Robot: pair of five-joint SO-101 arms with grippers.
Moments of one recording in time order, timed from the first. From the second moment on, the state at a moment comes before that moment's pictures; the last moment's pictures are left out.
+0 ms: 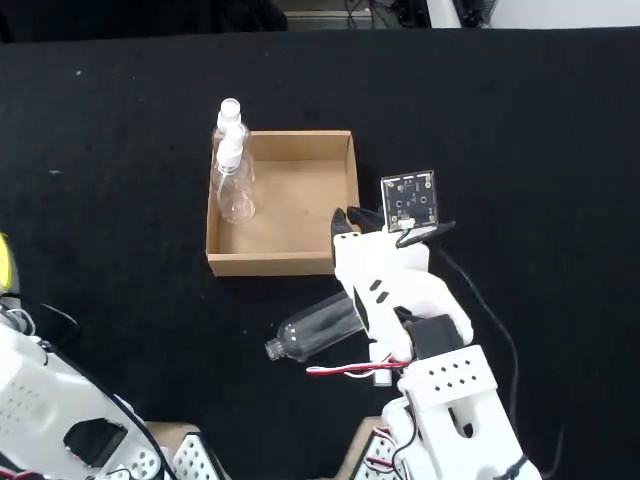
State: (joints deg) left arm -62.1 13.0 78.1 -88.7 -3.6; right arm -15.2 -61.4 74.7 26.5 -4.7
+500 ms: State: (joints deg) left arm -63.9 13.0 75.3 -88.6 -3.6; right arm -15.2 -61.4 74.7 26.5 -4.7
